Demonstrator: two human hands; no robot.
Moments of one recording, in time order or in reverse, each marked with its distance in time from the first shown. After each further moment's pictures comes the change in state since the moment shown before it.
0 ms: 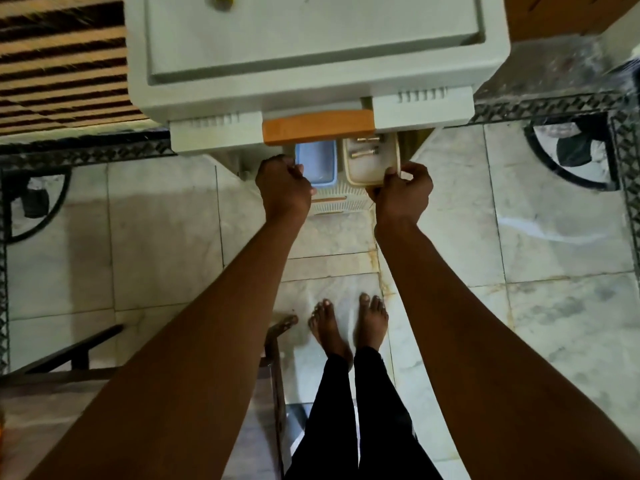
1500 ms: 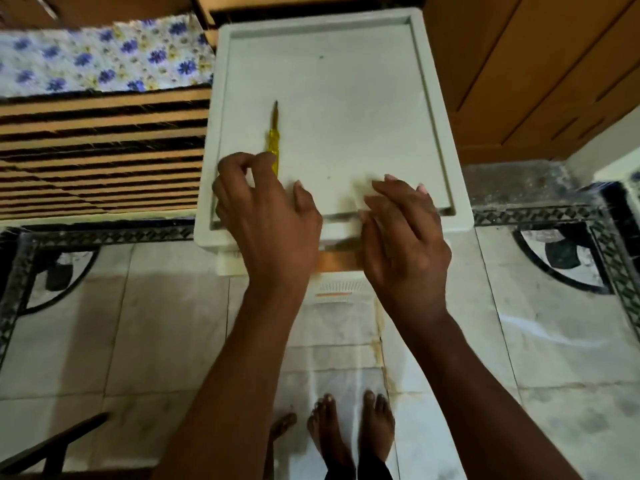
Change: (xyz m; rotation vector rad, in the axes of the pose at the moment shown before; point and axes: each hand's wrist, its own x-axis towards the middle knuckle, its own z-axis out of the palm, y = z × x) left_hand -0.049 0.160 -0.089 0.340 0.553 0.642; right_hand -0.056 -0.127 -0.009 -0.410 -0.147 -1.515
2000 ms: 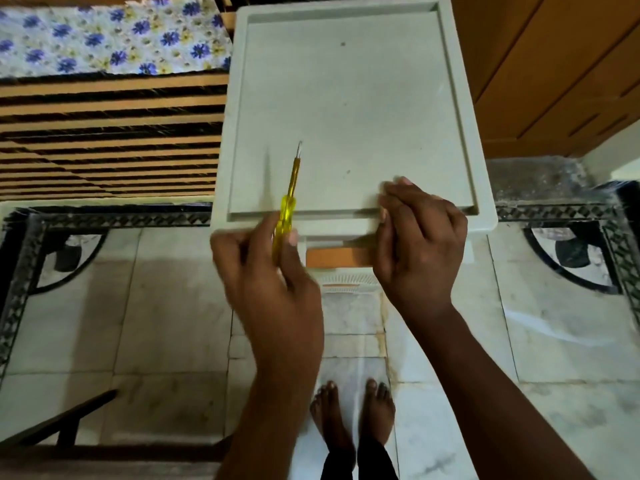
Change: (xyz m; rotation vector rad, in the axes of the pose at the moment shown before) left_hand -0.066 -0.016 -0.047 -0.238 0.069 -0.100; right_hand -0.003 0.003 0.011 -0.175 0.006 -0.059
